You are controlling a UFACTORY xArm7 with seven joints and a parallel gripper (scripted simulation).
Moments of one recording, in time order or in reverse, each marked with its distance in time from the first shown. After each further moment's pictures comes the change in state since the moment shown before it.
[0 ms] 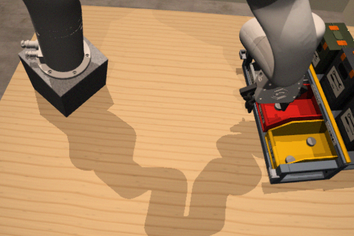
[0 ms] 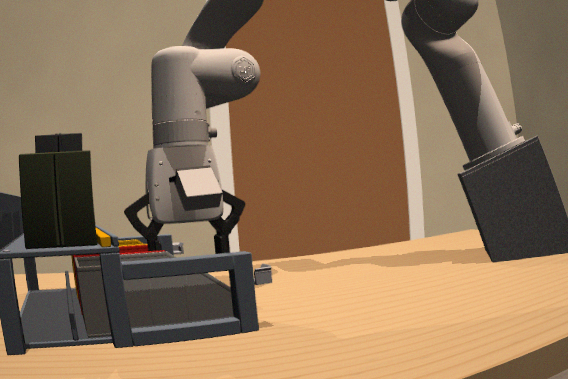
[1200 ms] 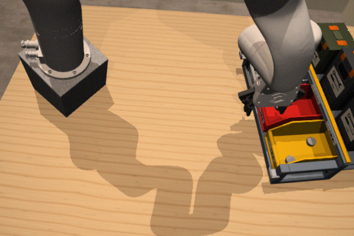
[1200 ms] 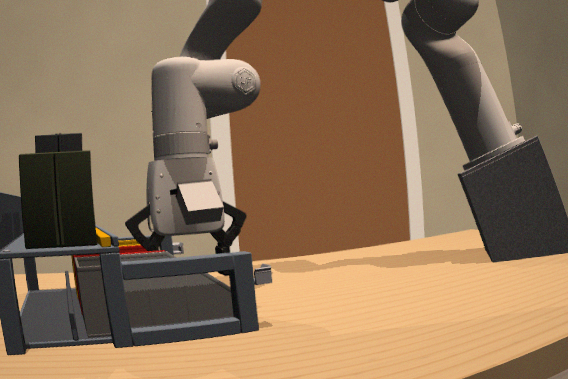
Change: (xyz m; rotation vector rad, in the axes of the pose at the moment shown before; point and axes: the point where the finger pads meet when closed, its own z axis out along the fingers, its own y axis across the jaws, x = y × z) arm 0.000 0.000 0.016 0.000 0.000 0.000
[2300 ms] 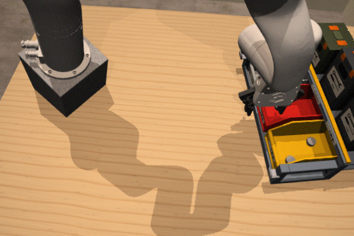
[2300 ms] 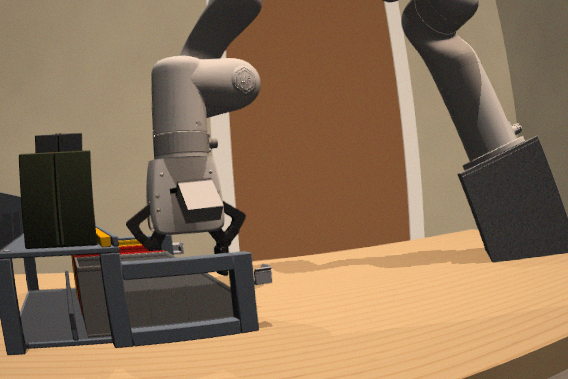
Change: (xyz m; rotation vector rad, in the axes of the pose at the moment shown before) arm 0.000 0.000 -0.001 0.000 0.000 0.000
